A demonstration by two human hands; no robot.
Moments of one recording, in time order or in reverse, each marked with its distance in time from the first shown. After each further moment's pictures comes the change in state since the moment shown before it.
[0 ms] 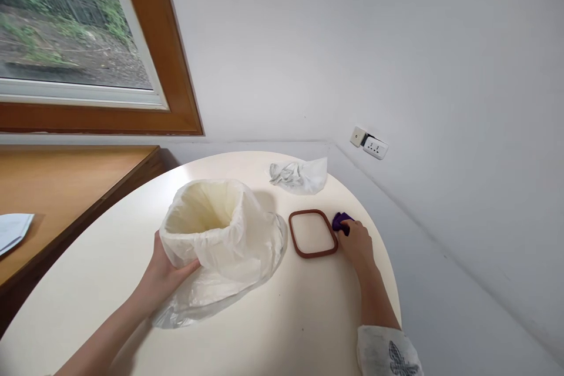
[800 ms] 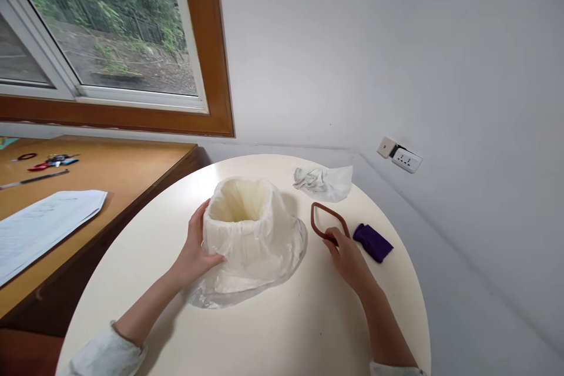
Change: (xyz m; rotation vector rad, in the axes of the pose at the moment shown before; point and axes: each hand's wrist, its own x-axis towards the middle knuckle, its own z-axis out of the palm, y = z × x) left_hand -0.005 0.007 -0.015 -0.159 0.006 0.286; right_hand -0.046 -0.080 -0.005 0.245 -0.330 -0.424
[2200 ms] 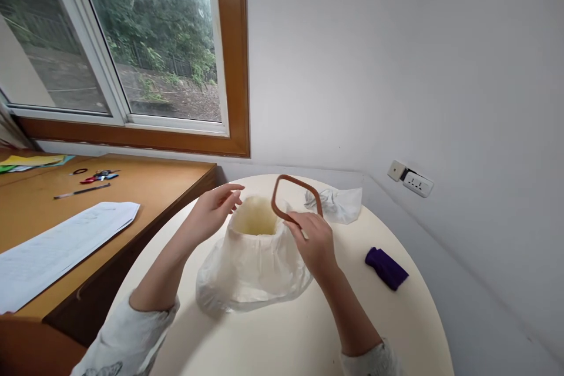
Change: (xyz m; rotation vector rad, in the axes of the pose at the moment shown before) left_hand 0.075 0.112 -0.049 0.139 0.002 -0.143; right_hand 0.039 -0.139 0.006 0.047 0.632 -0.683
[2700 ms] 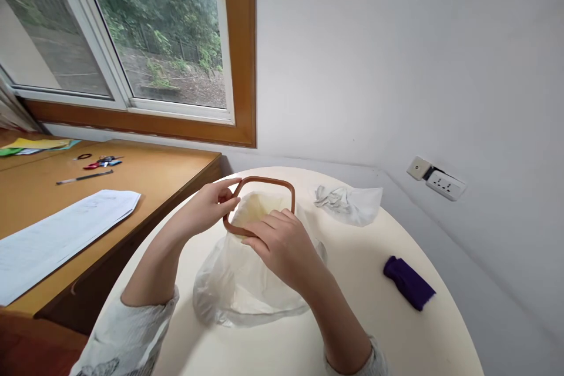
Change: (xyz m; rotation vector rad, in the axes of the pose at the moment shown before) left_hand 0.028 -0.033 -0.007 0.110 -0.151 -0.128; right_hand 0.038 -0.039 0.035 0.114 -0.513 -0.157
